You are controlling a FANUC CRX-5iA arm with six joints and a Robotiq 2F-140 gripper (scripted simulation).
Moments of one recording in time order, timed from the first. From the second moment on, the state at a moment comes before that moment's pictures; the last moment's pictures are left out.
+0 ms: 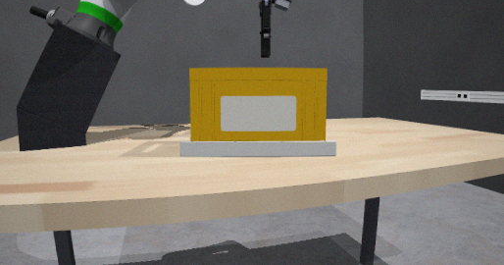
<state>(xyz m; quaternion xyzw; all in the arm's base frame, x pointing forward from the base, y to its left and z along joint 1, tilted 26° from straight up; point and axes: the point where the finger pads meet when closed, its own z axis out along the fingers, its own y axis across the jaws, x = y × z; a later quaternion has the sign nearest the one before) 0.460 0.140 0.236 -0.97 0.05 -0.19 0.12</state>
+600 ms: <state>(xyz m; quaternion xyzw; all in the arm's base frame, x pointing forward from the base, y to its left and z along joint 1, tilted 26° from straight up) 0.441 0.064 0.233 -0.97 0.05 -0.19 0.12</state>
